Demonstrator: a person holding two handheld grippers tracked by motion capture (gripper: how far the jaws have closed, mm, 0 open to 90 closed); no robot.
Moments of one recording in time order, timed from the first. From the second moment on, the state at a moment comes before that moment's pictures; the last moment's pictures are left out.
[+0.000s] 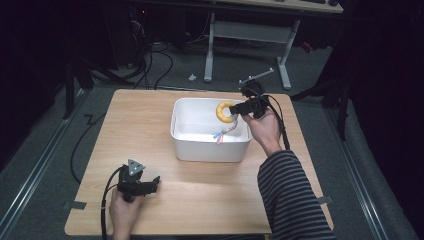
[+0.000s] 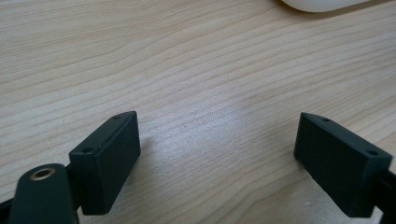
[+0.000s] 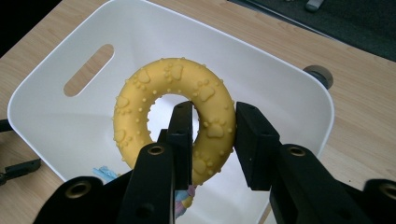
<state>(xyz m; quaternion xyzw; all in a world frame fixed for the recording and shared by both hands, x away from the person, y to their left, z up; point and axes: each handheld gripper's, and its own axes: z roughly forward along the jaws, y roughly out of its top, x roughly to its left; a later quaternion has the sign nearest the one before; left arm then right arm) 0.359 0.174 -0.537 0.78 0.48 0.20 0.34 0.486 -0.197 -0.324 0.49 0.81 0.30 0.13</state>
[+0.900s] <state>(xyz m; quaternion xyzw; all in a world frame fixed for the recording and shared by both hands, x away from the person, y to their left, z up) 0.358 0.174 -0.537 0.78 0.48 0.20 0.34 0.487 -0.197 -0.366 0.49 0.82 0.27 0.09</state>
